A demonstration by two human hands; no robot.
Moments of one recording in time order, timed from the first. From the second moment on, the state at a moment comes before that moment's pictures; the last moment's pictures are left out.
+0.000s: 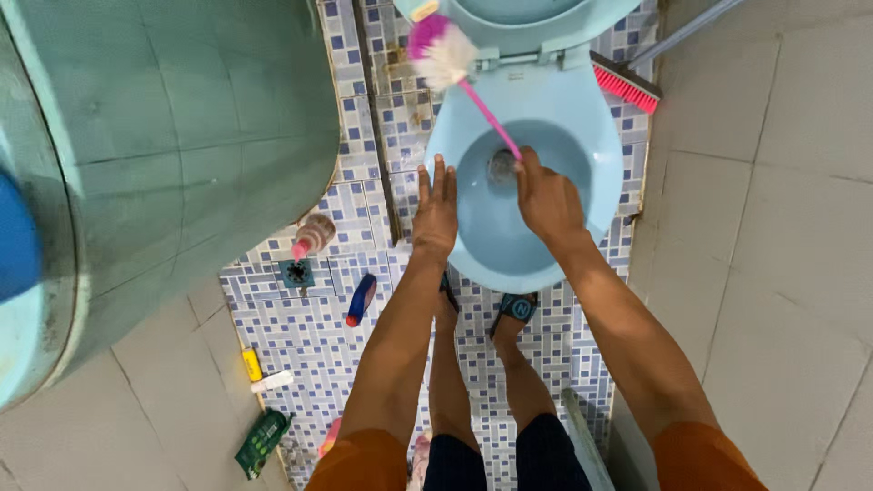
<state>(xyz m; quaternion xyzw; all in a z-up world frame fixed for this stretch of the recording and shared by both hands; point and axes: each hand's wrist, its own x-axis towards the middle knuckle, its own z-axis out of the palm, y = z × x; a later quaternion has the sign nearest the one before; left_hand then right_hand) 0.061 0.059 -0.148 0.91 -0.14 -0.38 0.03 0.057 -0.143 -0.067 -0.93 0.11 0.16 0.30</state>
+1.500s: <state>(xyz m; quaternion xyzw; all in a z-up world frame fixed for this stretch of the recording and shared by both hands) 0.075 0.065 -0.143 0.92 -0.19 -0.34 0.08 0.156 -0.113 -0.016 -0.93 0.16 0.04 0.33</state>
